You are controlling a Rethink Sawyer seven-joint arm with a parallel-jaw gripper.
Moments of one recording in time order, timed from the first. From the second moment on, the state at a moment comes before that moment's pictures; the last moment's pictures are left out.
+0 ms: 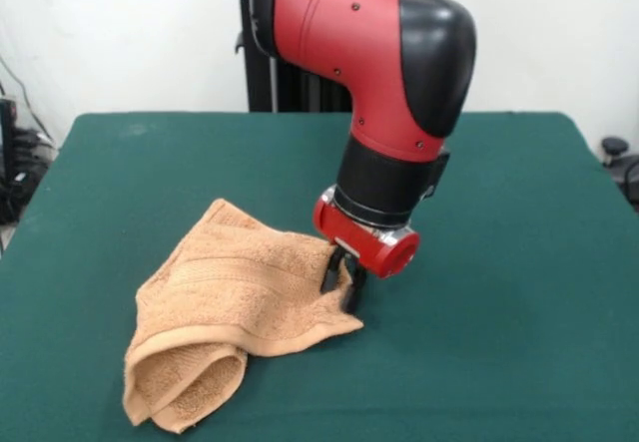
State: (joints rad) arm 0.11 -0.21 -0.37 1.46 0.47 0.21 2.17
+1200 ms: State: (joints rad) arm 0.12 -0.28 -0.36 1.48 0.50 0.32 2.17
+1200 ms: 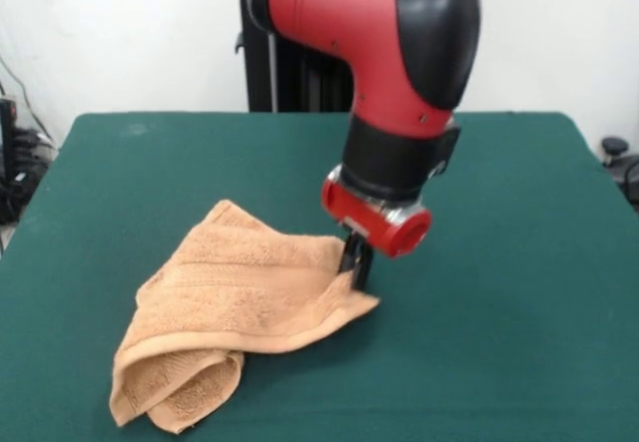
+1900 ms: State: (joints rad) arm 0.18 -0.51 -0.36 1.48 0.58 0.60 2.17
